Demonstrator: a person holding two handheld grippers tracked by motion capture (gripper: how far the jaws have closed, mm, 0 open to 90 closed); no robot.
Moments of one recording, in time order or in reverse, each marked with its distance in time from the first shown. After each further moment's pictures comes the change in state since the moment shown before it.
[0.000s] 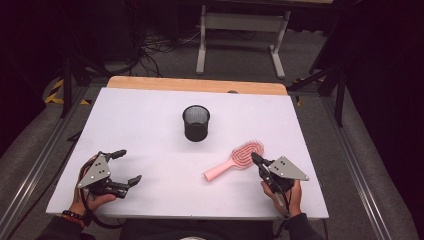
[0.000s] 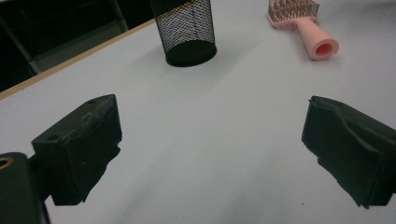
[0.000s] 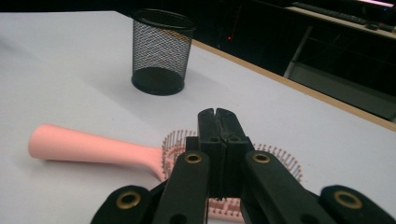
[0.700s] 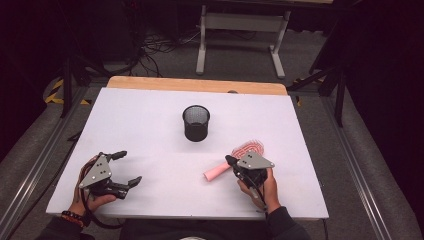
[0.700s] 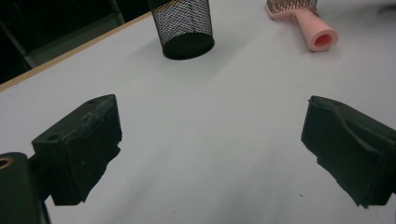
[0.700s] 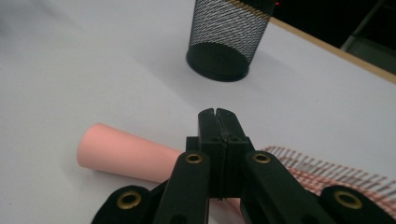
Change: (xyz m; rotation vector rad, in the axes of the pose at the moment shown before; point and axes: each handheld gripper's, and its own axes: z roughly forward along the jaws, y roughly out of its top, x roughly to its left) left arm 0.000 -0.001 0.000 0.017 -0.009 0.003; right arm 0.040 0.013 0.055 0.156 0.161 -0.042
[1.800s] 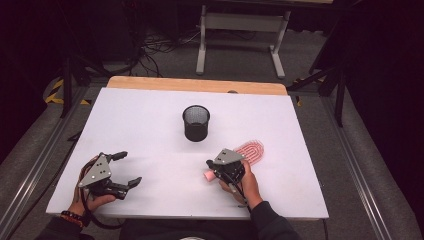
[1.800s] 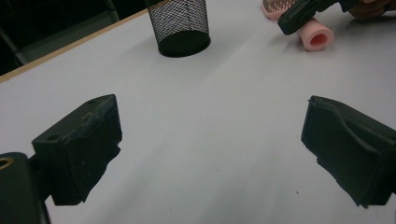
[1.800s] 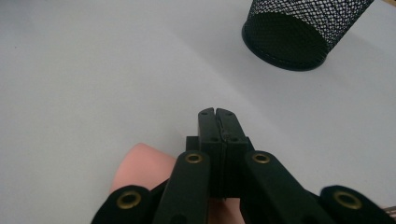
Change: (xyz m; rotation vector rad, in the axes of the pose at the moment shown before) left arm 0.002 -0.002 0.001 0.005 -0.029 -0.016; right arm 0.025 0.012 0.050 0.141 0.119 -0.019
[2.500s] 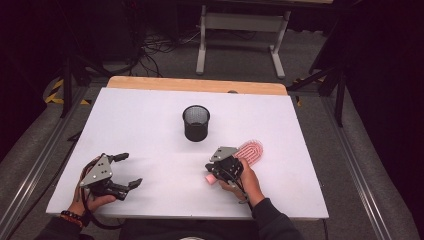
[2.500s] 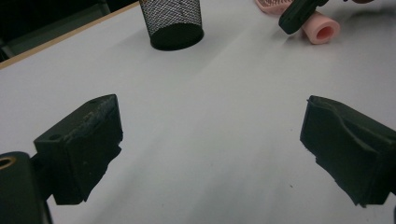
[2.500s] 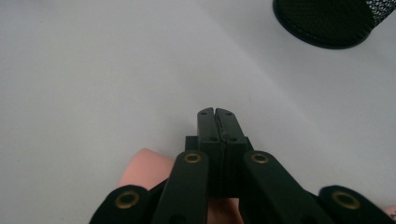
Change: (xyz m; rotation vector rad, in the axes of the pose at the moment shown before) left arm 0.000 -0.001 0.002 0.025 -0.021 -0.001; right arm -0.004 0.011 -0.001 0.145 0.108 -0.011
